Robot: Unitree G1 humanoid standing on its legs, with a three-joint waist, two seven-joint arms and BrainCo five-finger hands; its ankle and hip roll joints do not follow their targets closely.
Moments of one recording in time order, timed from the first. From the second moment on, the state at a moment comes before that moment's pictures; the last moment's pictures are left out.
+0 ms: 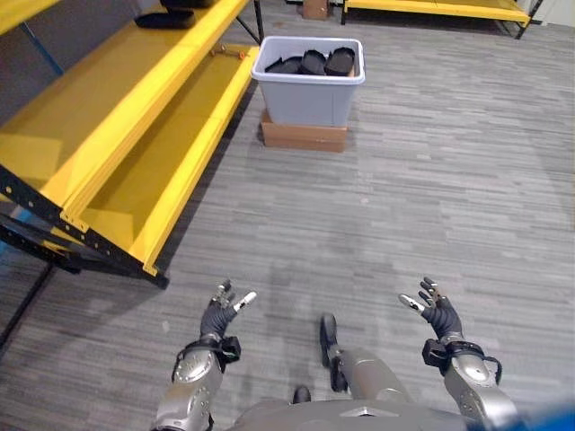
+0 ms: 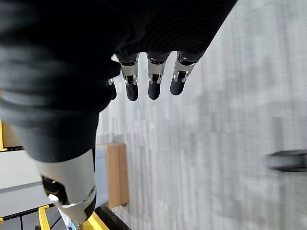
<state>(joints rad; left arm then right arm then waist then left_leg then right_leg) 0.24 0.26 -0.17 0.27 -0.50 -0.01 0.13 0.27 -0.28 0.09 0.17 0.39 0.03 -0.14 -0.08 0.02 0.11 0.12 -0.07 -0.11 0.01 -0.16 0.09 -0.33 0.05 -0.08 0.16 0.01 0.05</state>
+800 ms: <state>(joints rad) 0.27 0.24 -0.14 0.26 -0.50 0.00 0.11 0.29 -0.31 0.06 0.21 0.43 0.01 -0.16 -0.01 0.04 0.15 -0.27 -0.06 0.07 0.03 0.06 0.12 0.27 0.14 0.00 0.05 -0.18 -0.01</state>
